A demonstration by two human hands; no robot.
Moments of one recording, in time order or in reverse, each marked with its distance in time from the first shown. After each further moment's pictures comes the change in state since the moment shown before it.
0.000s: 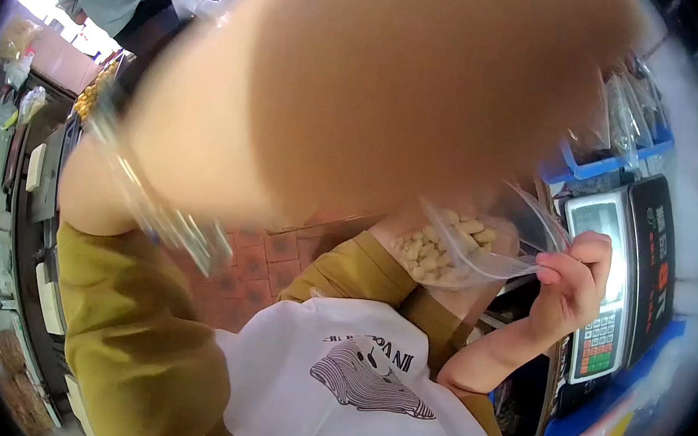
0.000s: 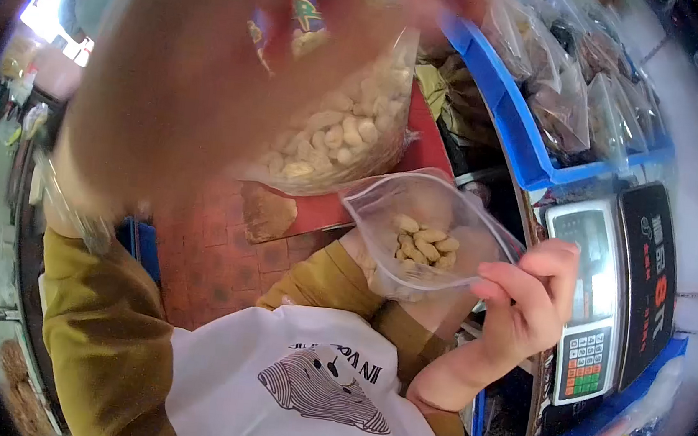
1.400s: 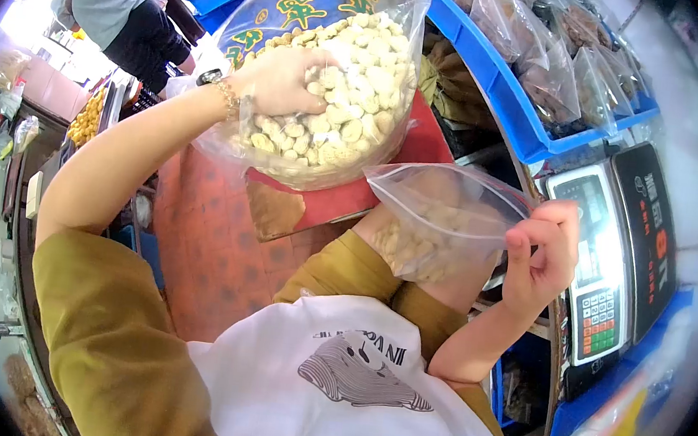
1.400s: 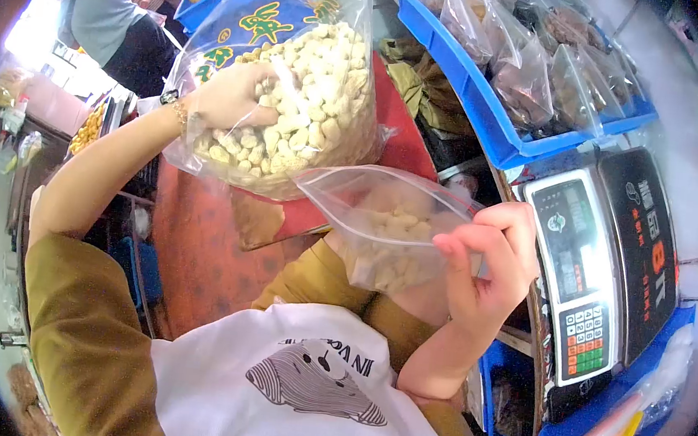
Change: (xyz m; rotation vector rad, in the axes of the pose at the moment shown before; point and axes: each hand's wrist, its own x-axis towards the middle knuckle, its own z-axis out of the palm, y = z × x) left_hand -0.064 -0.108 0.041 0.149 -0.529 -0.678; right_hand -0.003 -0.002 0.000 0.074 -0.018 0.108
